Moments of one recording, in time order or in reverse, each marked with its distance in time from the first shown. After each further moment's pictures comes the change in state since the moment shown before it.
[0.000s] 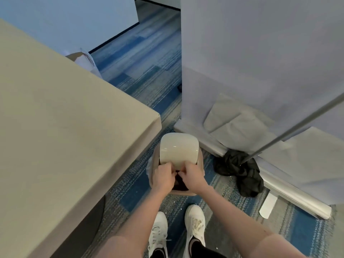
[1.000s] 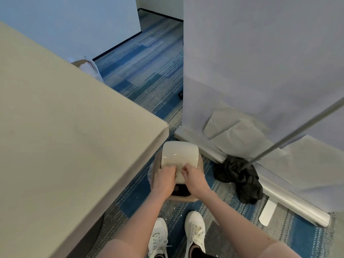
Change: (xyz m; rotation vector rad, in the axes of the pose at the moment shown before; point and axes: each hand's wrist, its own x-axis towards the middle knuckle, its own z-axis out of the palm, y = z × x) left_hand -0.005 0.010 -0.026 0.180 -0.028 0.156; right_hand -0.008 -0.010 -0.014 0.007 0.050 -0.008
